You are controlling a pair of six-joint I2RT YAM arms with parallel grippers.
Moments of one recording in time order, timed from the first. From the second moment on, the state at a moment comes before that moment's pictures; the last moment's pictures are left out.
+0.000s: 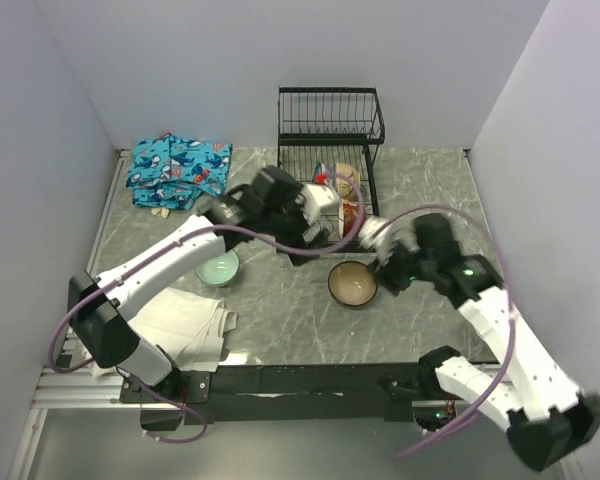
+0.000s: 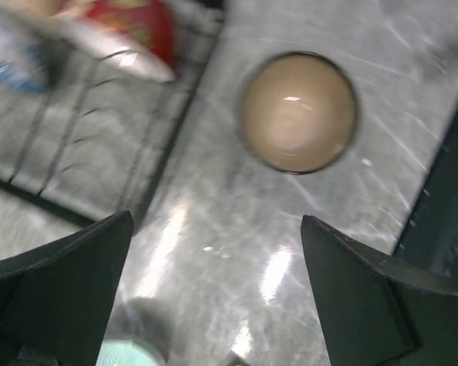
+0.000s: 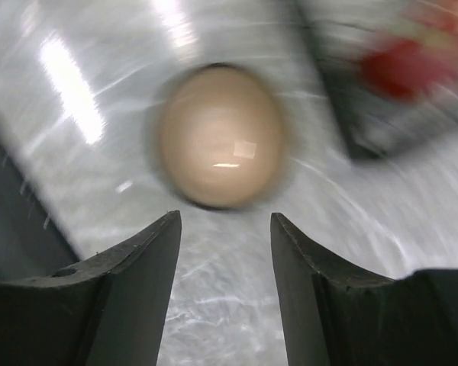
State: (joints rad) left arm -0.77 1.52 1.48 -0.64 0.26 0.22; right arm 0.46 0.92 0.92 -0.87 -0.37 -0.63
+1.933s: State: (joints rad) left arm -1.10 2.00 1.67 -0.76 0.33 0.49; right arm -0.36 0.91 1.07 -0.71 -0.72 0.01
